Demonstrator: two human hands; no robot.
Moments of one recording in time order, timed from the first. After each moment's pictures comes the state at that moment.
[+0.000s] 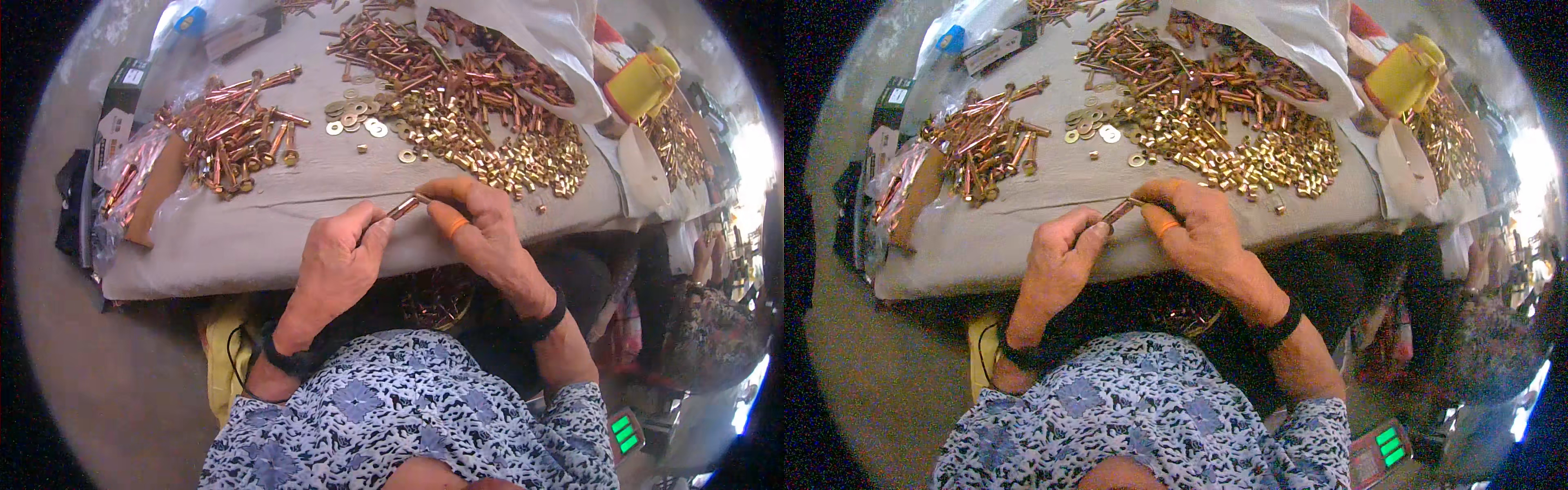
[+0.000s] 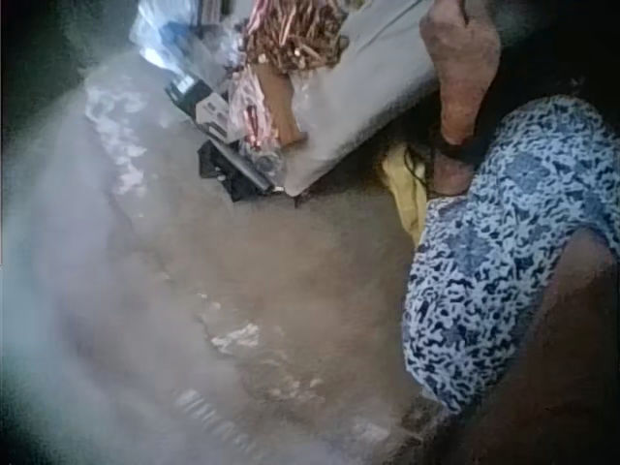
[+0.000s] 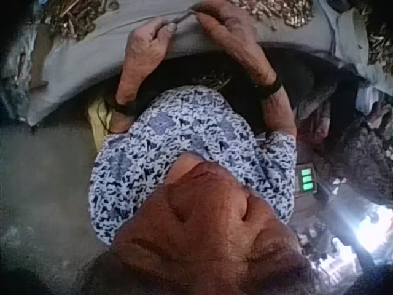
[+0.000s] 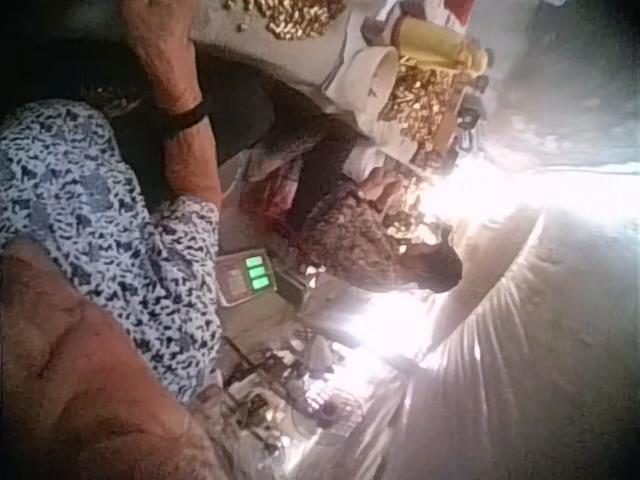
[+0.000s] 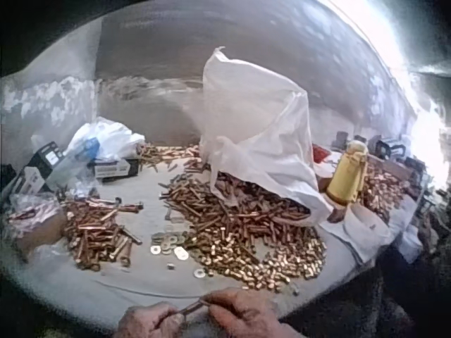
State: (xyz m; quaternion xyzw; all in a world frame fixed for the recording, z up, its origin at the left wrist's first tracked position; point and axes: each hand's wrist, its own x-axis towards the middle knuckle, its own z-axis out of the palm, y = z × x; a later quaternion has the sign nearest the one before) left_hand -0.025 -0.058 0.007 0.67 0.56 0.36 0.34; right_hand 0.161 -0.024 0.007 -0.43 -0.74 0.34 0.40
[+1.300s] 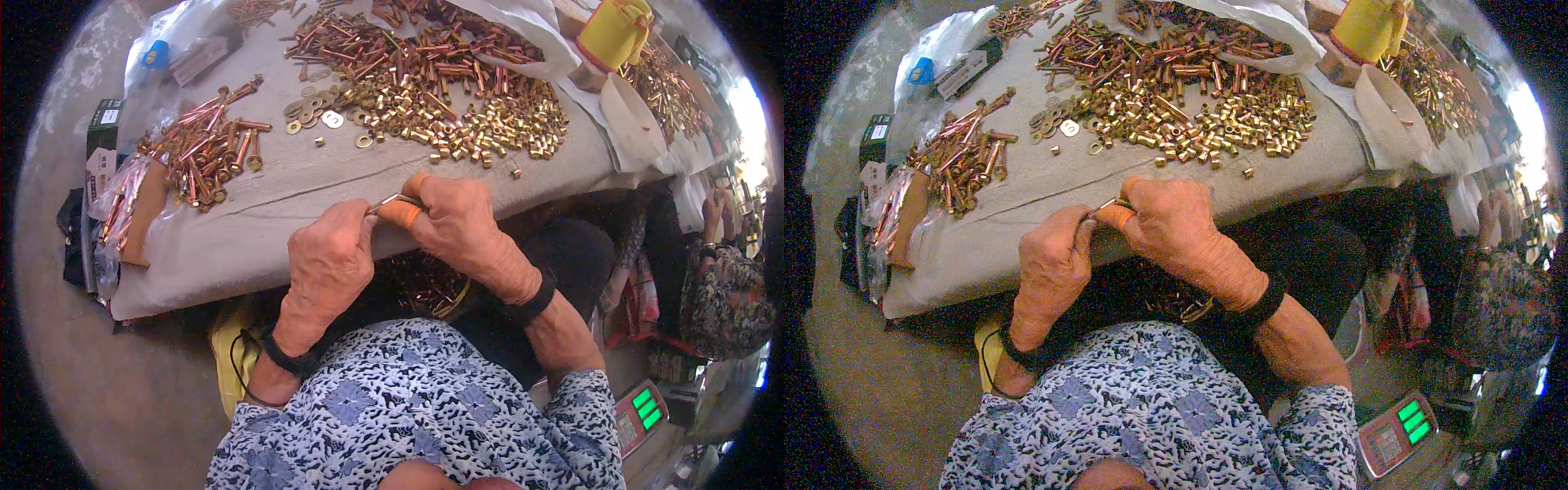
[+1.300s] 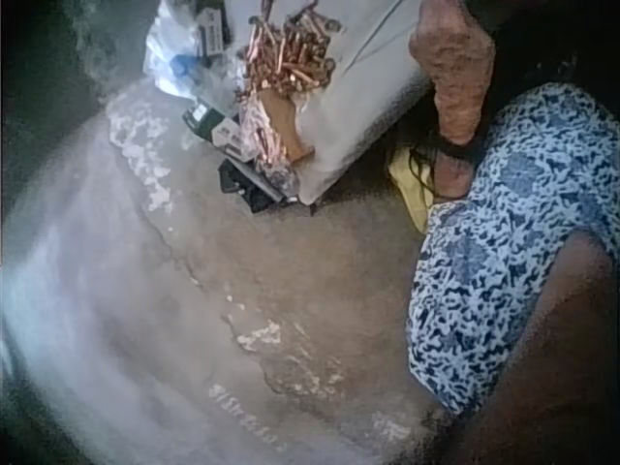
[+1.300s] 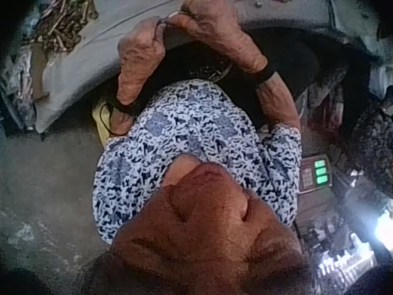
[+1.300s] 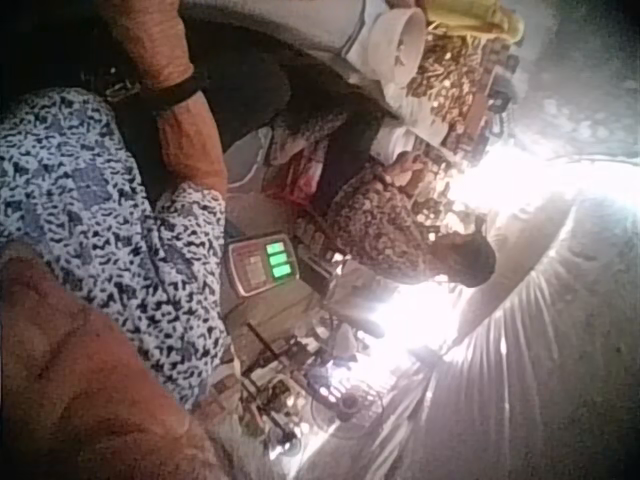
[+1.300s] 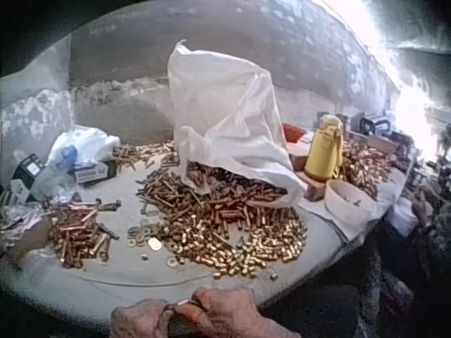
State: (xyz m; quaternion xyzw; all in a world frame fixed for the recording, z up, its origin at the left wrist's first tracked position) left_hand 0.004 -0.061 -0.010 0.80 0.50 0.34 0.02; right_hand 0.172 -0.029 -0.018 -0.47 -0.77 0.14 0.40
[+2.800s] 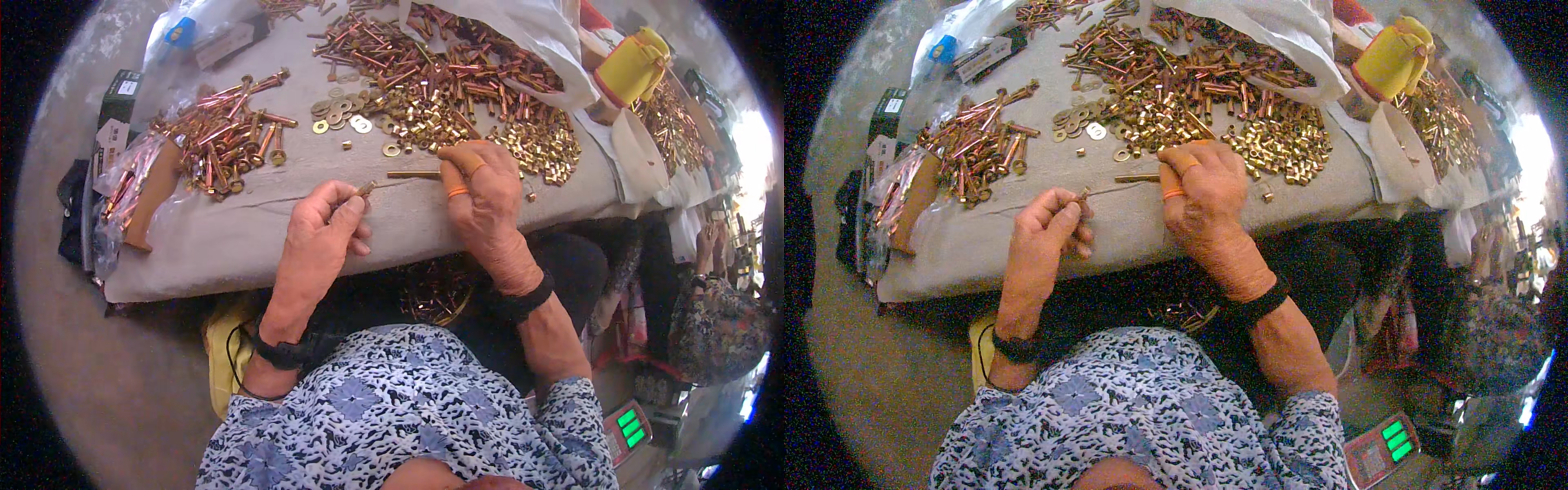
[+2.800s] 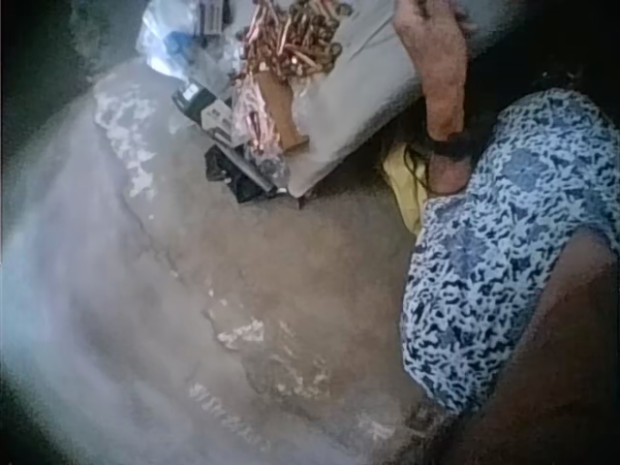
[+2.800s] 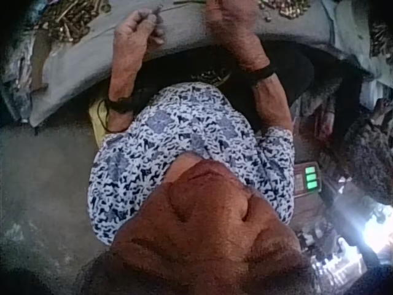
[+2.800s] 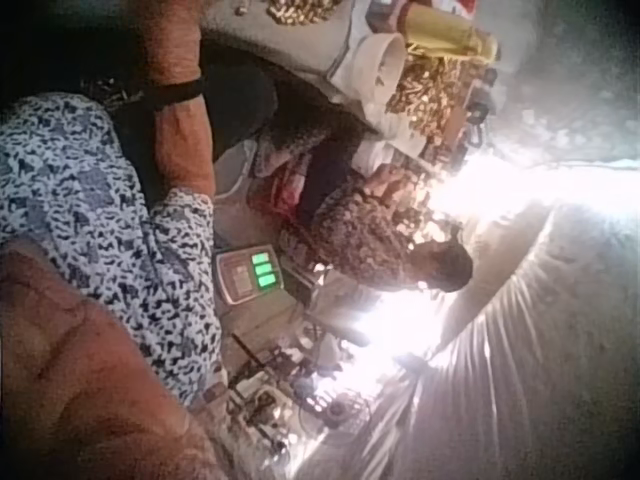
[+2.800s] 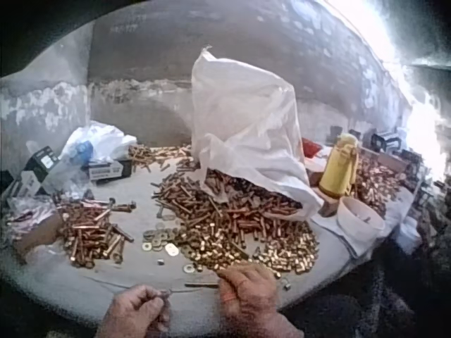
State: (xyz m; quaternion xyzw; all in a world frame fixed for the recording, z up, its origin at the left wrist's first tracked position) left_hand -0.020 -0.052 0.003 0.50 0.50 0.49 0.51; right_hand 0.174 0.008 -0.017 -0.39 -0.75 -0.09 0.52
